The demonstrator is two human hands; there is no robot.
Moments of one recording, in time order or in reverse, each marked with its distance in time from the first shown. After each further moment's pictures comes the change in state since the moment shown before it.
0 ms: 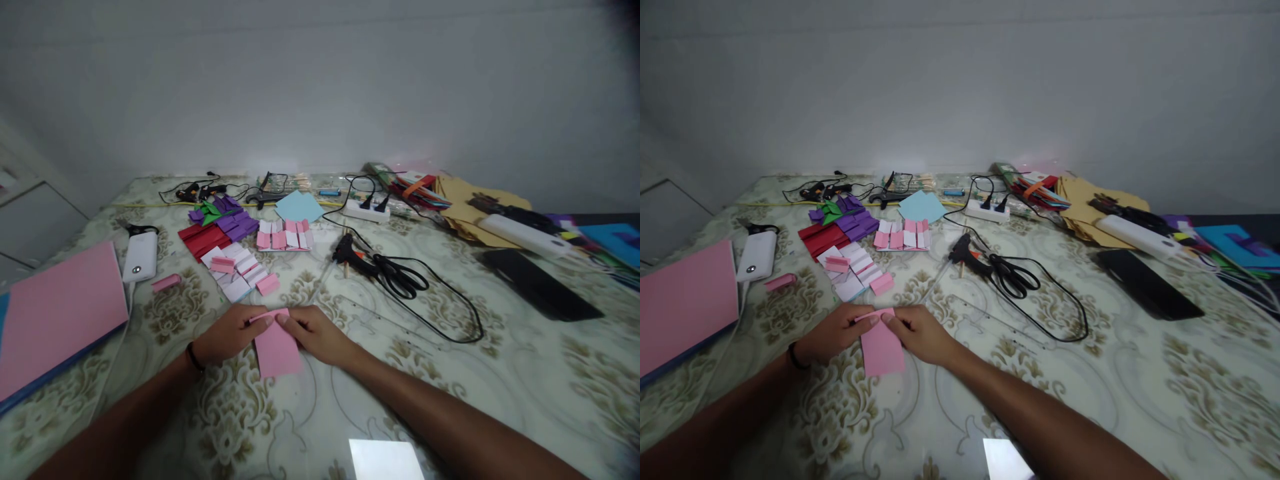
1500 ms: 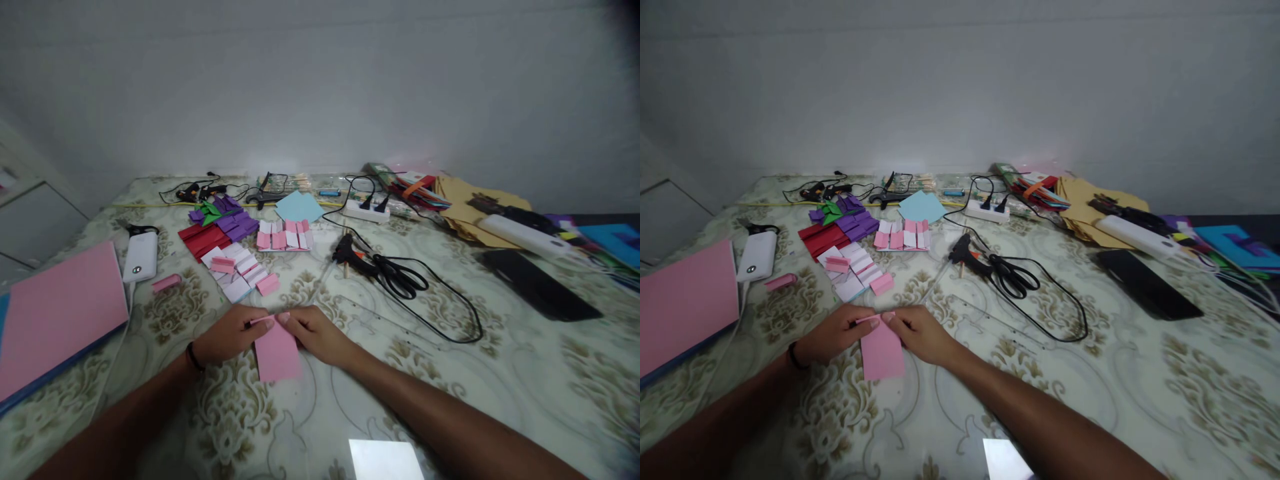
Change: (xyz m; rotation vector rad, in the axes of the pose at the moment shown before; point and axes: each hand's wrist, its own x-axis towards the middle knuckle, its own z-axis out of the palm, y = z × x) left_hand -0.001 -0.002 -0.001 0.010 -0.022 0.031; right_hand 0.000 -0.001 -0.001 0.023 0.006 -0.032
